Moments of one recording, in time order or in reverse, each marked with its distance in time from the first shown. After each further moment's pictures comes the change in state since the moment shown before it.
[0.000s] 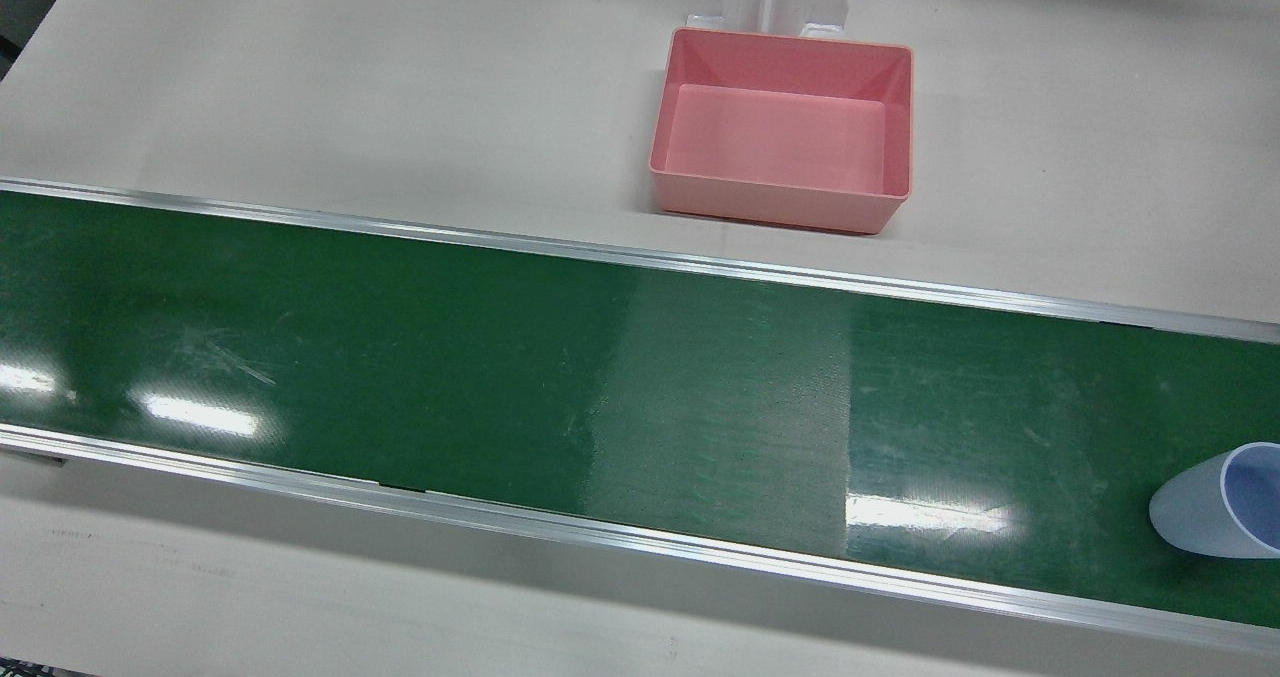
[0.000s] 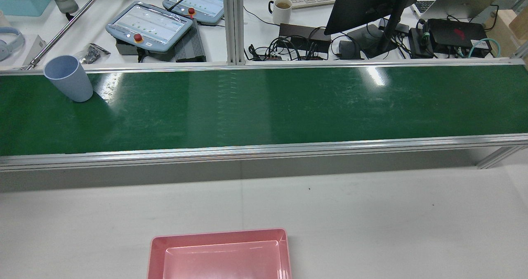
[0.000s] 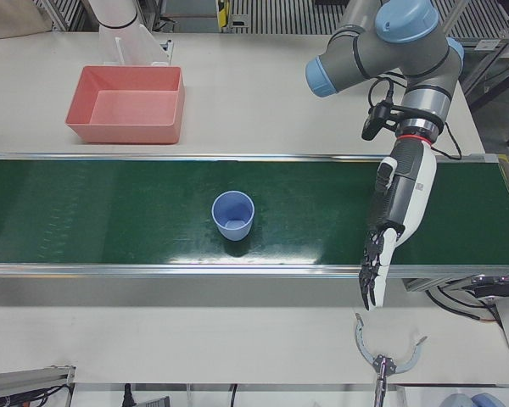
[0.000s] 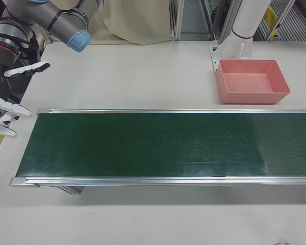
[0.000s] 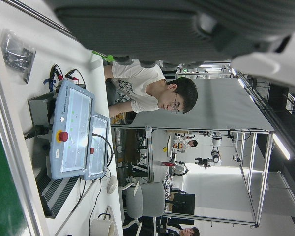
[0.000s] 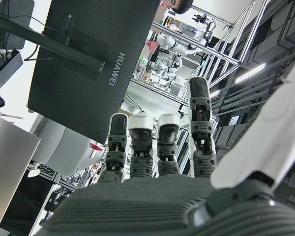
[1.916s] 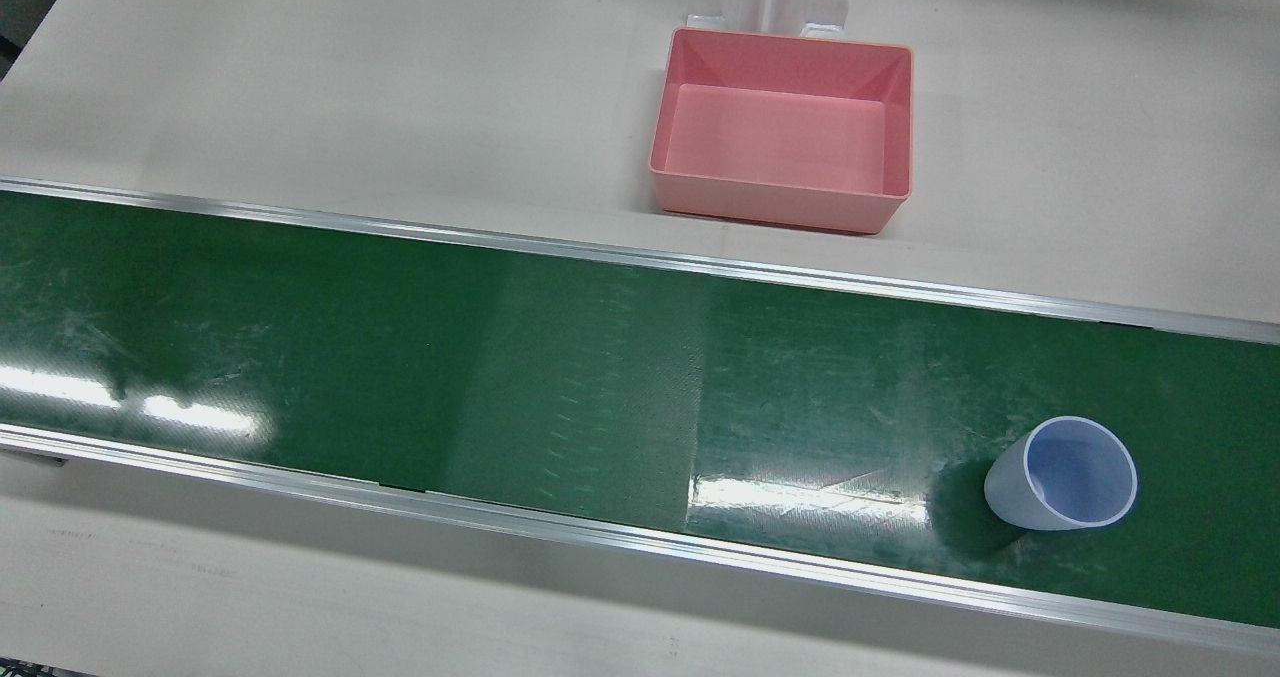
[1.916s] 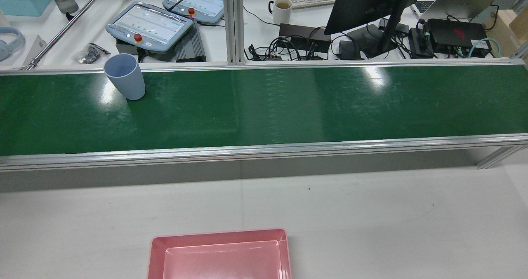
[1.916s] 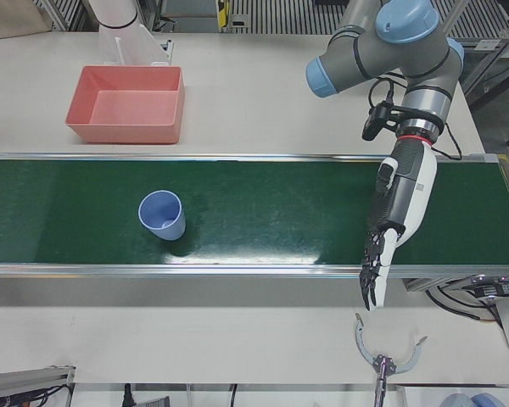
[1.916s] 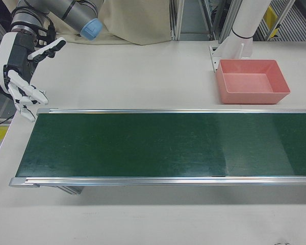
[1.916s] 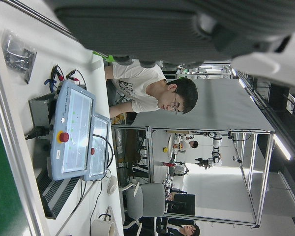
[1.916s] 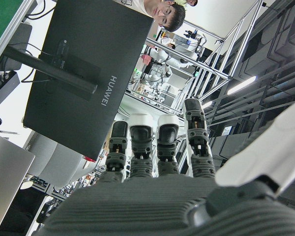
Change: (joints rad) left arm 0.000 0.000 0.004 -0.003 0.000 0.000; right arm -0.032 -0.136 0.186 -0.003 0.002 0.000
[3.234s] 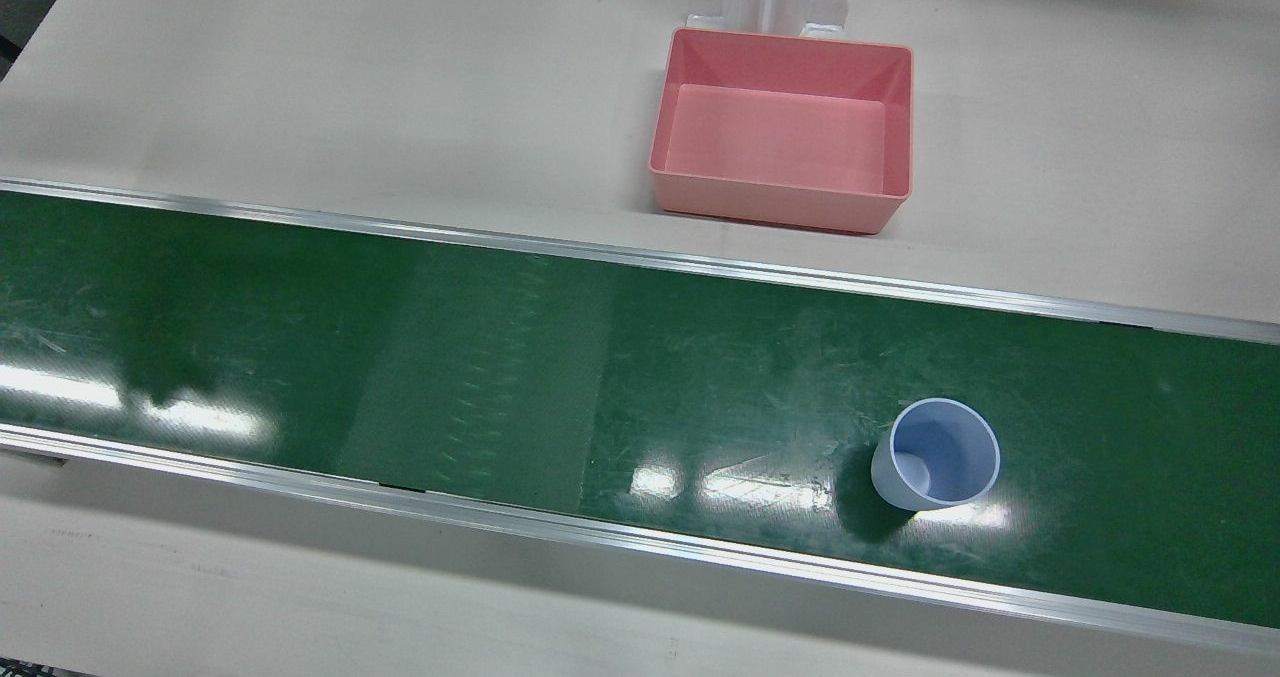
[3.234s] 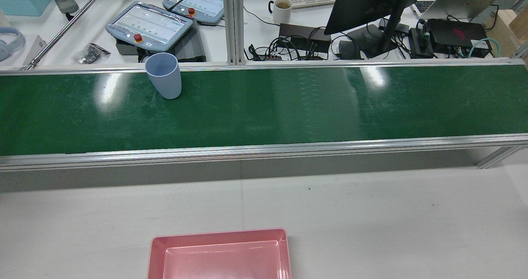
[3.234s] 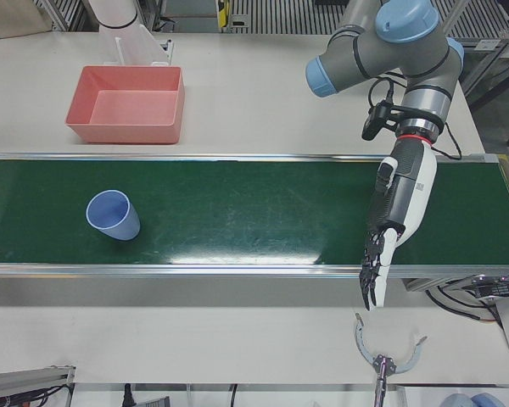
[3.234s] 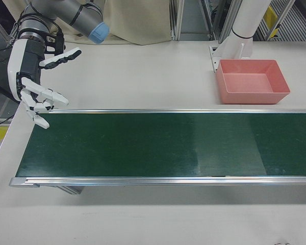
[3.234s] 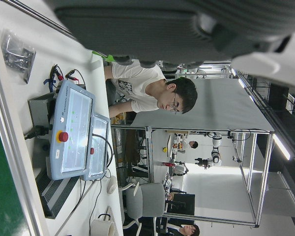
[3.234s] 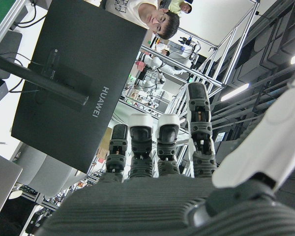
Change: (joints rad) left arm 0.000 0.000 -0.003 0.002 -0.001 0.000; right arm -0.072 0.025 0.005 0.002 0.061 -0.013
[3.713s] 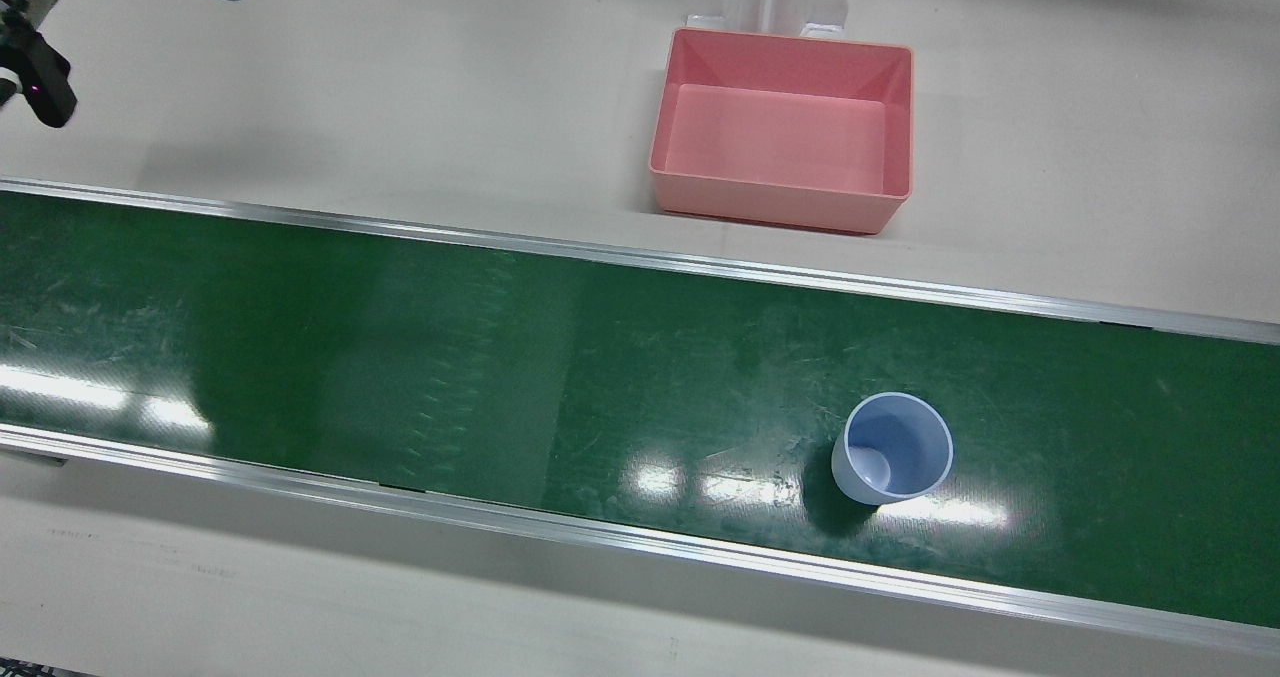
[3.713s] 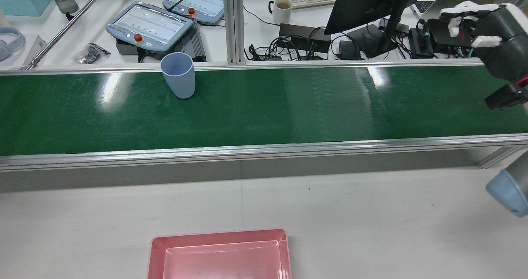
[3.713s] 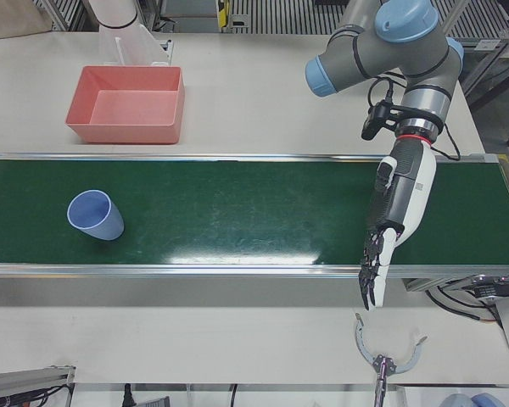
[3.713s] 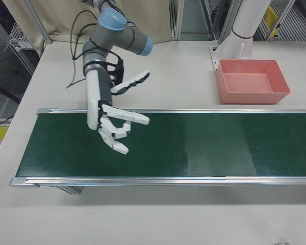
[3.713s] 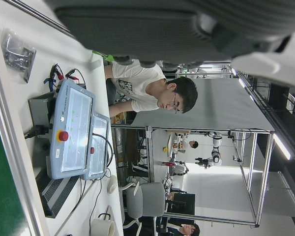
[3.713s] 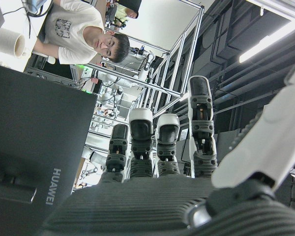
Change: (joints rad) left arm 0.000 -0.001 -0.003 0.003 0.001 0.000; right arm -0.467 0.114 0.070 -0.025 0.520 0.013
